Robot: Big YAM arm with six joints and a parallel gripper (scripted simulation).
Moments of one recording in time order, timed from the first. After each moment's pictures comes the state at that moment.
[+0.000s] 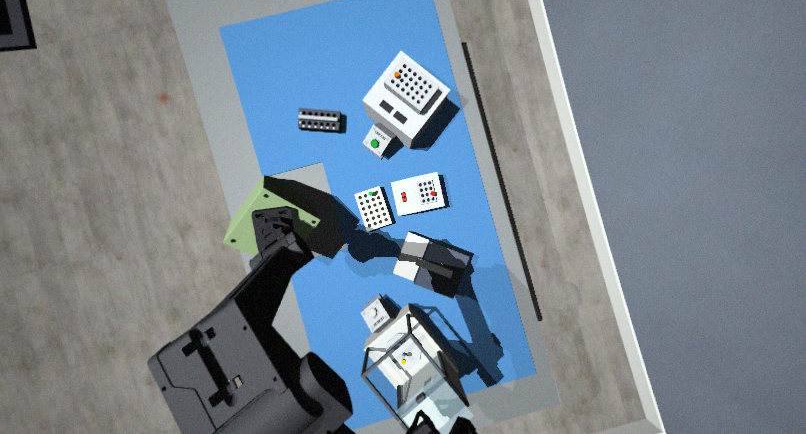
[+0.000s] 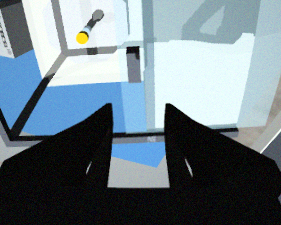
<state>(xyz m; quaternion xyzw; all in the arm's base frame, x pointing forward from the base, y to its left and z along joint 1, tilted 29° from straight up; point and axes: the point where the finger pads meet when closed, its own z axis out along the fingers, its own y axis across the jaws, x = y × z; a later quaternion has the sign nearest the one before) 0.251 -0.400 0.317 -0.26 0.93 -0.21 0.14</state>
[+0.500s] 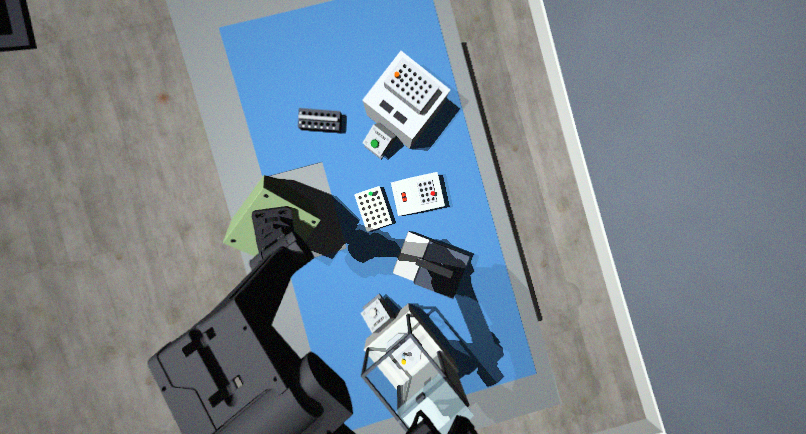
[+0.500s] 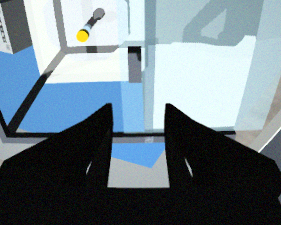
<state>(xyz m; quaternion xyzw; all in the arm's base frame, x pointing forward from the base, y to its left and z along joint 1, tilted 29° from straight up) 0.251 -0.399 0.316 -0.27 0.93 -0.21 0.13</state>
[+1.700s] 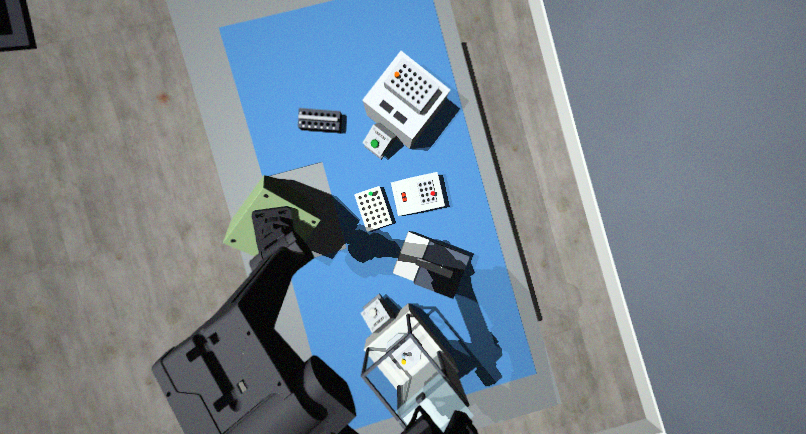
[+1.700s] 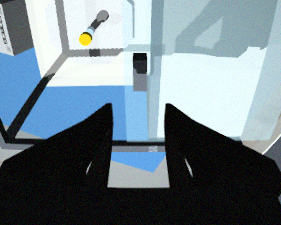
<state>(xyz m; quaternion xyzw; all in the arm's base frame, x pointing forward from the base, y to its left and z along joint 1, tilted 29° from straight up) 0.254 -0.400 0.305 -0.28 0.93 -0.20 0.13</state>
